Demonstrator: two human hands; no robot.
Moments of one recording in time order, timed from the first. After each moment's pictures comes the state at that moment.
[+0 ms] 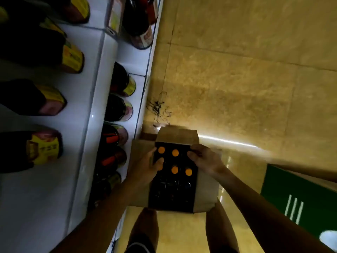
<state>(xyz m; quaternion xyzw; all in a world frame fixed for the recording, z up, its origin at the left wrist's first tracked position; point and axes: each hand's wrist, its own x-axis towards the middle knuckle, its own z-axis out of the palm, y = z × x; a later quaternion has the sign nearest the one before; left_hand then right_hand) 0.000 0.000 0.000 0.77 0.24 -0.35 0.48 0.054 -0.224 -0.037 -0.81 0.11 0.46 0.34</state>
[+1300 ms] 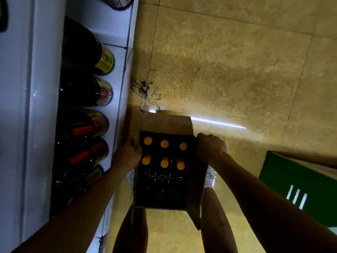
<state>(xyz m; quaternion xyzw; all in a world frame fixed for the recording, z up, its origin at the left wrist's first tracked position) 0.017 0.000 -0.086 0.80 0.30 -0.47 0.22 0.082 -0.248 -0.098 -0.86 -0.06 0.50 0.00</state>
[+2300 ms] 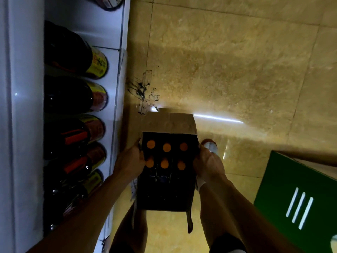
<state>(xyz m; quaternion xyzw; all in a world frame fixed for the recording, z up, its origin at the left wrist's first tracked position) 0.039 -0.032 -0.070 0.83 0.24 -0.47 0.19 0.055 -0.254 -0.079 -0.85 0.08 0.49 0.19</state>
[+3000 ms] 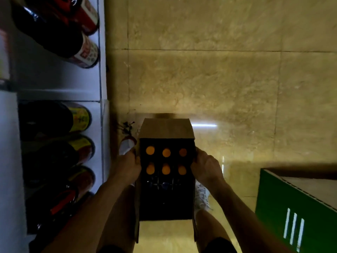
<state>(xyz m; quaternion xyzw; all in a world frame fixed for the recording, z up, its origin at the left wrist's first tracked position) 0.198 -0.055 -0.070 0.83 0.21 -0.49 0.19 0.184 -0.283 -0.086 -0.84 0.14 0.47 0.24</state>
